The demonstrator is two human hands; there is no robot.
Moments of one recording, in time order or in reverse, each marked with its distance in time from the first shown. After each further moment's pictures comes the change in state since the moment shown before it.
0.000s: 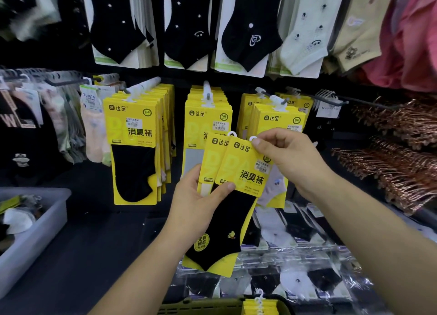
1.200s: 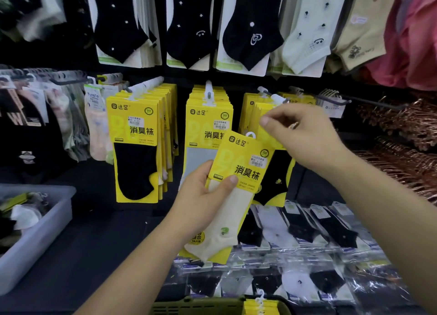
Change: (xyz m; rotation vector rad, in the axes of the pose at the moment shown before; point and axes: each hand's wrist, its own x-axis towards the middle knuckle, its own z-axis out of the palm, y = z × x) left_hand 0.008 0.002 0.001 0.061 -0.135 -0.002; right_hand 0.014 -0.027 -0.020 -0.374 0.067 -0.321
